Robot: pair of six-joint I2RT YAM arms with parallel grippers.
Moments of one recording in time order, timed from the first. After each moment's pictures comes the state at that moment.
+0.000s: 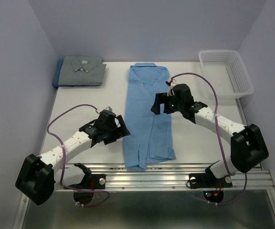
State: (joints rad) left arm -0.59 1.11 0.62 -0.45 0.01 -0.92; right arm 0.51 1.45 0.97 -0.11 -0.21 0.36
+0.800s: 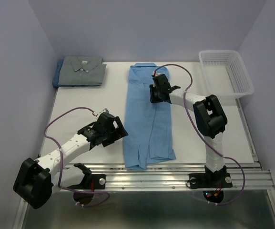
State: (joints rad) left arm -0.61 1.05 0.58 -0.47 -0.05 -0.99; right arm 0.50 2.10 1.52 -0.23 0.08 0.31
